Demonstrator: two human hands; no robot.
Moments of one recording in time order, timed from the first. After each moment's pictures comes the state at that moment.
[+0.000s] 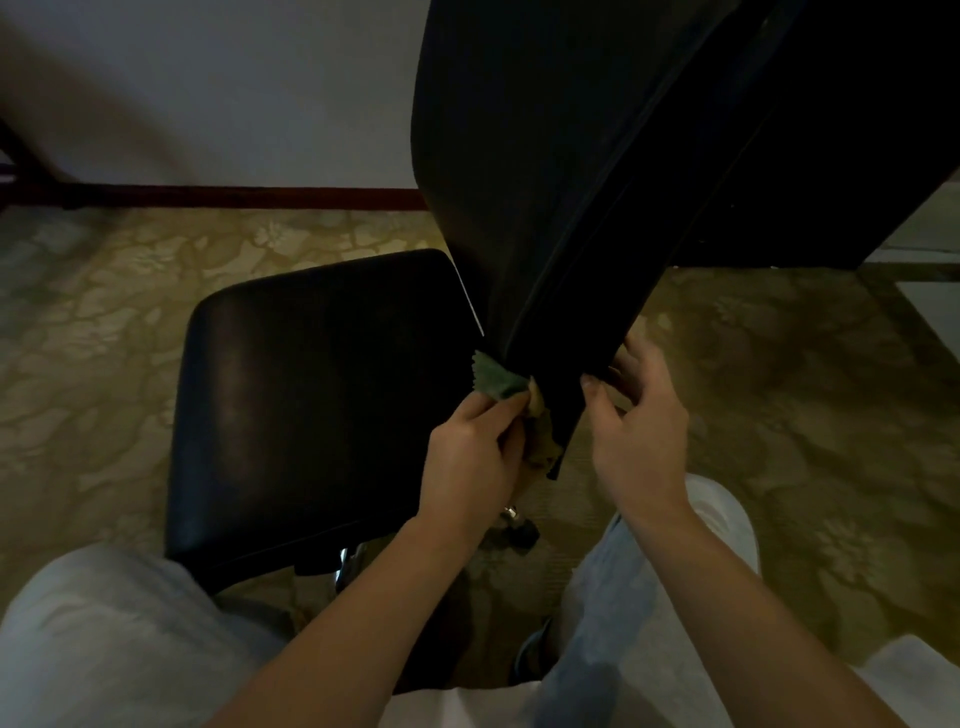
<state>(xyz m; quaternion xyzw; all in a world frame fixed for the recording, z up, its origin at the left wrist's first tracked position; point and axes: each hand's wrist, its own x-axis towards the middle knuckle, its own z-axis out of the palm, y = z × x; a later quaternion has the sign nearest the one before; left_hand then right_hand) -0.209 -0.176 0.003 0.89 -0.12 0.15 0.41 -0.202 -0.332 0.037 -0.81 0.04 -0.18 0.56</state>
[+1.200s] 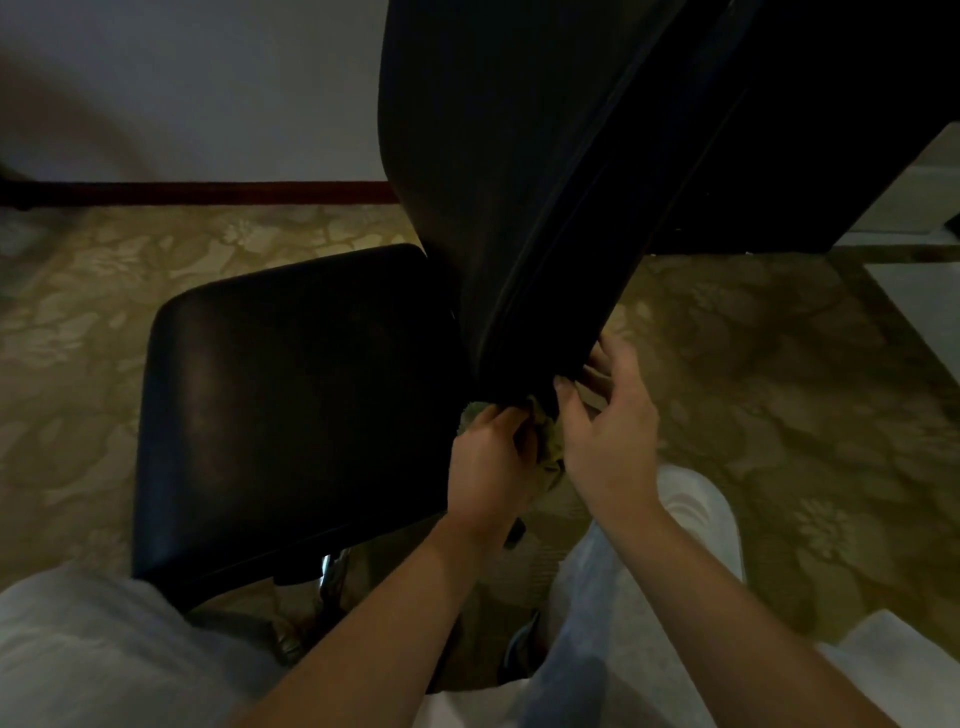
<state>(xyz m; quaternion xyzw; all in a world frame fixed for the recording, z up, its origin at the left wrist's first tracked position) -0.192 -0.221 -0.035 0.91 -0.06 0.14 0.37 -0.201 -0.332 0.031 -0.81 0.04 -0.18 0.56</state>
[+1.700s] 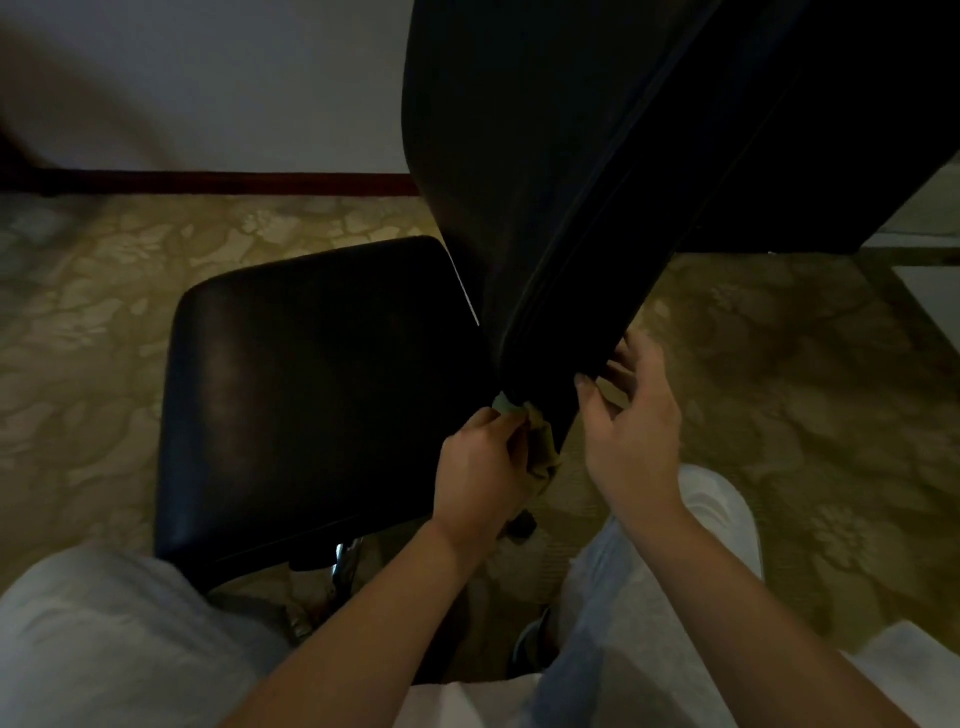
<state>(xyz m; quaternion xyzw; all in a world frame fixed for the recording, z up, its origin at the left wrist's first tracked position) -0.204 -0.190 -0.033 0.91 -0.10 0.14 0.39 -0.202 -0.331 0.029 -0.80 0.02 -0.18 0.57</state>
